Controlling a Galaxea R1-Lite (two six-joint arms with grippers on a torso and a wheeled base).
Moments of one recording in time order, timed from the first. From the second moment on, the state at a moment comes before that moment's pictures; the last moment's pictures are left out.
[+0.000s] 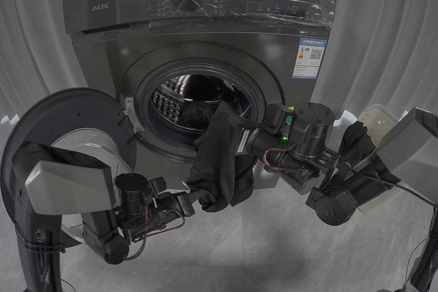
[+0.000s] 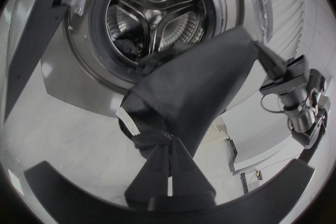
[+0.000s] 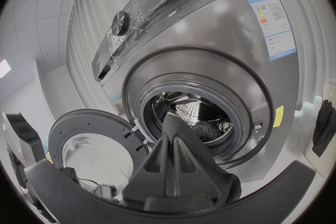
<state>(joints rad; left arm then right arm) -0.48 2.31 -0.50 -1.55 -0.24 -0.63 0.72 2.09 -1.01 -1.14 -0.16 0.30</state>
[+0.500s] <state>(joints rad) -0.38 2.10 -0.43 -1.55 -0.31 -0.65 0.72 2.12 -0.97 -1.15 -0.16 0.31</state>
